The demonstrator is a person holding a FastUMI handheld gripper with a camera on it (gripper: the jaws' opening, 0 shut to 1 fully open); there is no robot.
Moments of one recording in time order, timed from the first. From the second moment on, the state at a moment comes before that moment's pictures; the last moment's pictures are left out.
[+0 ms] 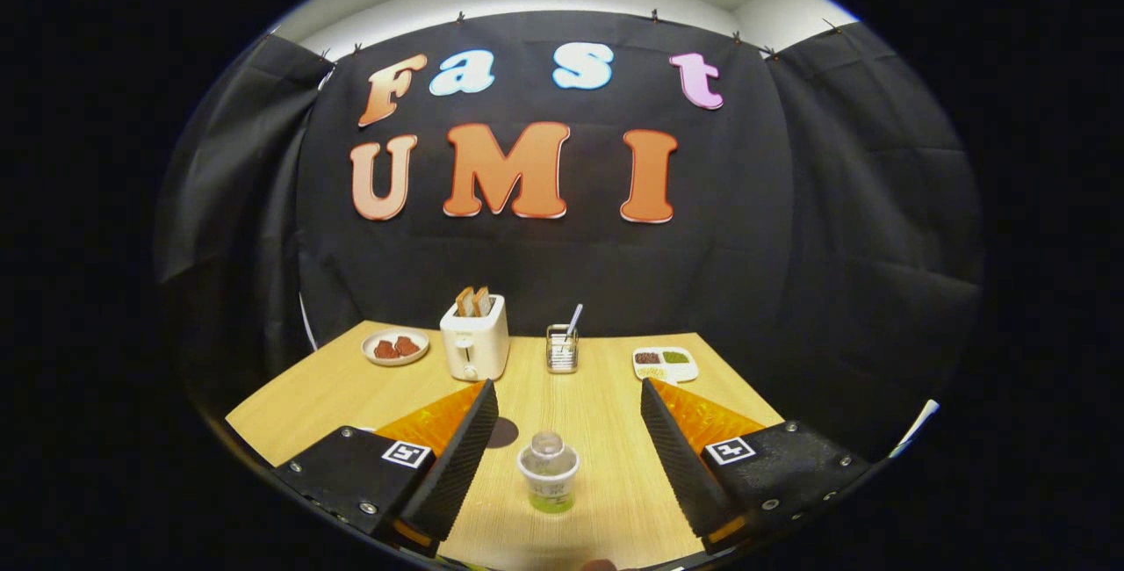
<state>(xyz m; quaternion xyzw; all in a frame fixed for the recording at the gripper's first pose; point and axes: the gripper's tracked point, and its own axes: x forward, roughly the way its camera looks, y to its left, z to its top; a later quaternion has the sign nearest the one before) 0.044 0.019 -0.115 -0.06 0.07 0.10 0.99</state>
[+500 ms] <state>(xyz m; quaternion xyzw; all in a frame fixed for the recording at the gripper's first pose) 0.050 0.018 -0.220 -0.07 0.17 0.11 0.98</state>
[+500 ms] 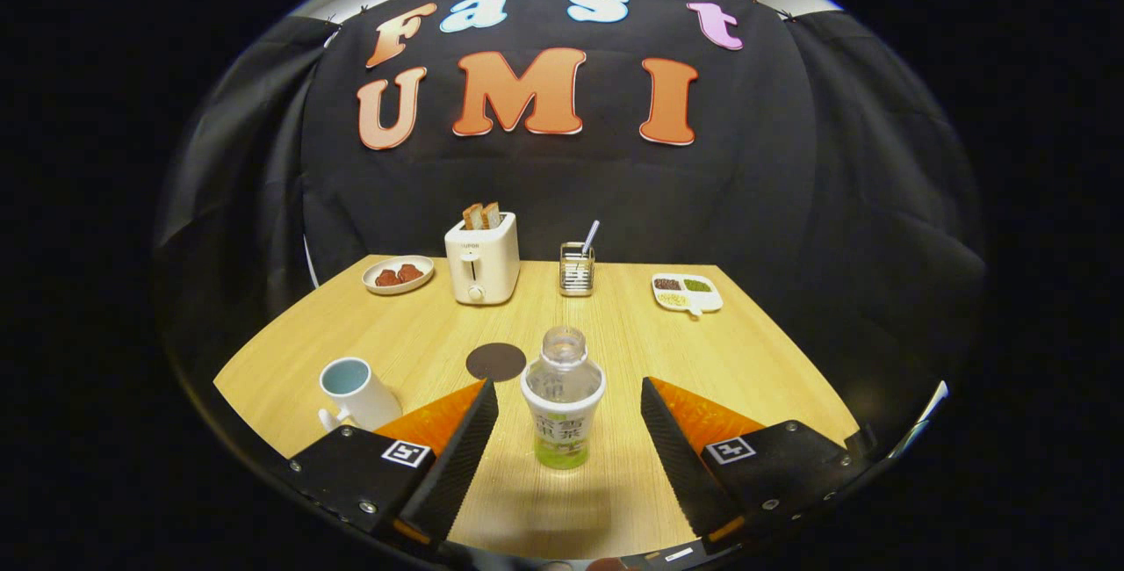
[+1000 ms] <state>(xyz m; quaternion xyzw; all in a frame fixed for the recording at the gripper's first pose) 0.068 0.020 -0.295 -0.06 0.23 0.11 0.96</state>
